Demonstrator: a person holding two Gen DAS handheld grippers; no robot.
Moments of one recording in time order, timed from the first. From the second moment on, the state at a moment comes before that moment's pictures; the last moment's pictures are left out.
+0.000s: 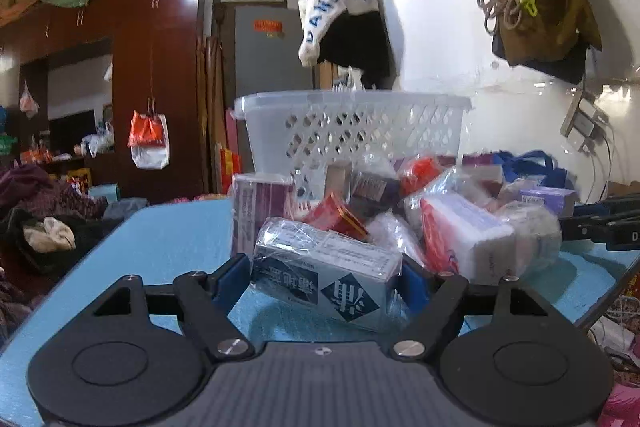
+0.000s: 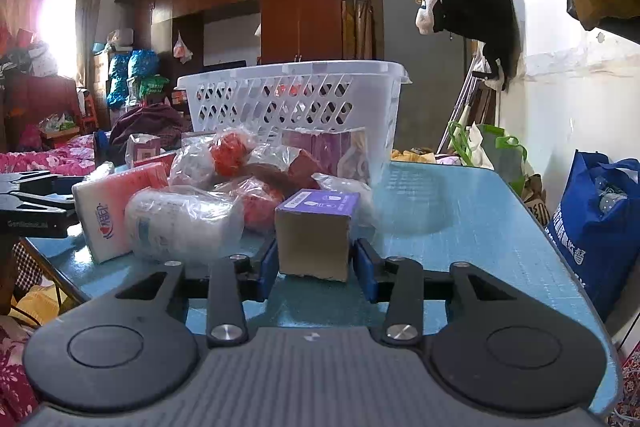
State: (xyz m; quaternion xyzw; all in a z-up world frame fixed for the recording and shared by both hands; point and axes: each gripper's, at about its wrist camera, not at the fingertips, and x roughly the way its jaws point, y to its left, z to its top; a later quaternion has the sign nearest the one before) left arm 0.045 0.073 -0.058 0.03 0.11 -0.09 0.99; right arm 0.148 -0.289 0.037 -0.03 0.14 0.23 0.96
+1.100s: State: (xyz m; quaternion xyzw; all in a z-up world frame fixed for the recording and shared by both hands) left arm 0.098 0.088 0.054 -0.06 0.07 -0.12 0.99; right arm 0.190 -0.282 0.132 -0.01 0.10 0.26 0.96
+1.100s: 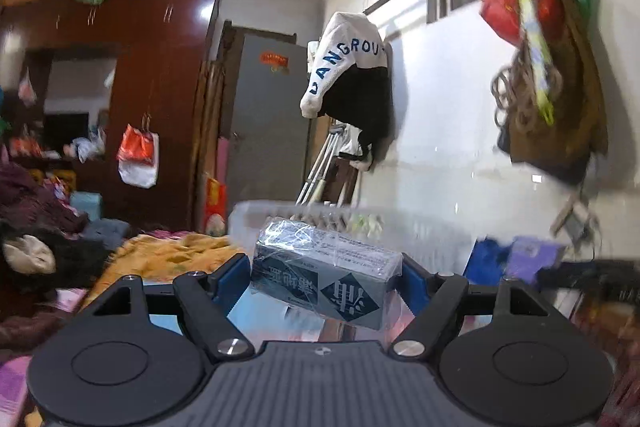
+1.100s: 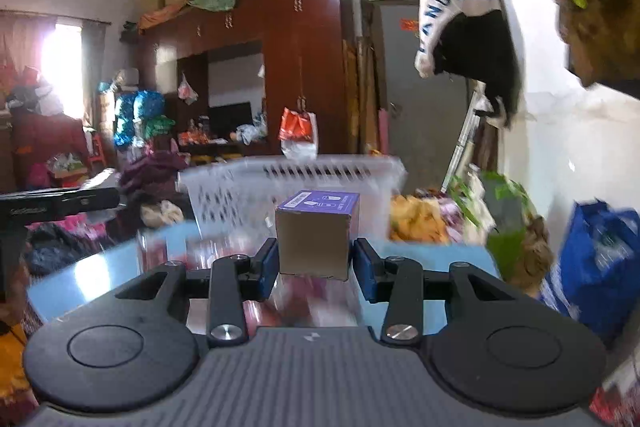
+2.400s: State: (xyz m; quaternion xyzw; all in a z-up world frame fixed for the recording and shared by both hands) left arm 0.041 0.039 -0.031 -0.02 0.16 -0.16 0.97; right arm 0.196 -0.280 0.068 -0.03 0.18 0.20 0.96
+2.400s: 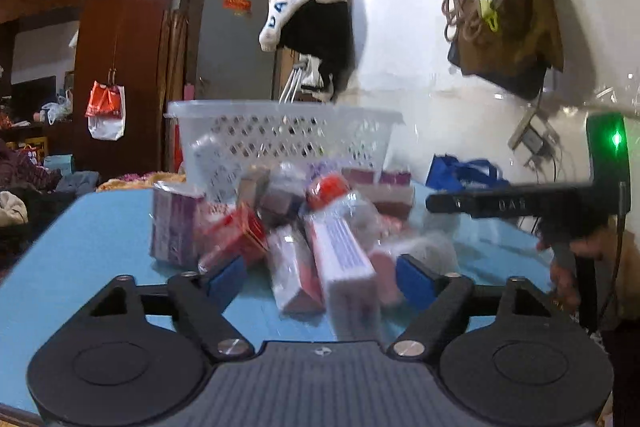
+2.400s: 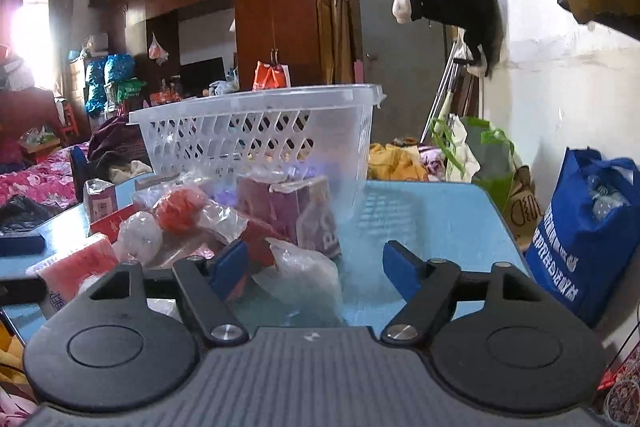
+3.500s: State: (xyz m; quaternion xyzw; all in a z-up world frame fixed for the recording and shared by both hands) left arm 0.020 0.056 -0.016 0.00 0.10 -0.14 0.99; right arm 0.183 -0.291 0.077 0.00 0.13 0.22 0.97
